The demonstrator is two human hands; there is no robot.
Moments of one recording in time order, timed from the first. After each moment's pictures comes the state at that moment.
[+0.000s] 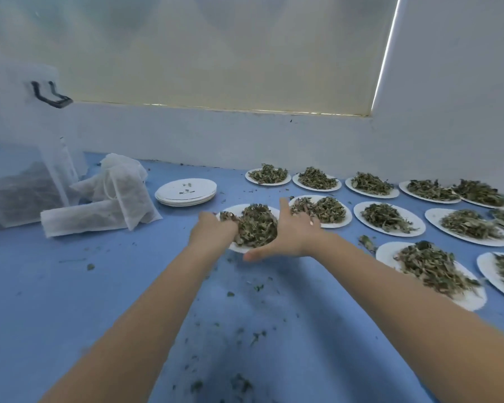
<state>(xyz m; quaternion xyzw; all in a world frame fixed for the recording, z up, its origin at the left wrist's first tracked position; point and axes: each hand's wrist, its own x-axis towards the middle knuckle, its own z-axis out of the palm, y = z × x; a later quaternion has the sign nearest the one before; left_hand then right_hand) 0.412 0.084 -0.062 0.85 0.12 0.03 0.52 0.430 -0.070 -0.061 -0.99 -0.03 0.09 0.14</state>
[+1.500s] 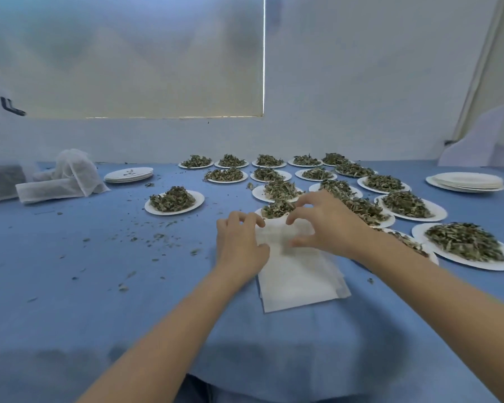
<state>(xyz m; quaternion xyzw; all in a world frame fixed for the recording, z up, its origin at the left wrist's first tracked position) 0.114 -0.085 -0.117 0.92 -0.18 0.17 0.31 0.074 -0.254 -0.068 -0.98 -0.13 -0.17 -0.02</state>
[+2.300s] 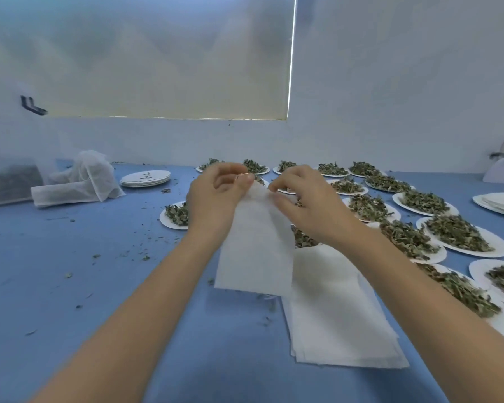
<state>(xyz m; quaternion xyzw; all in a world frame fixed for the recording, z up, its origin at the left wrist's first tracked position) 0.166 -0.038 -0.033 0.67 -0.15 0.24 0.68 0.144 -0.194 -0.026 -0.91 -0.18 -0.30 0.22</state>
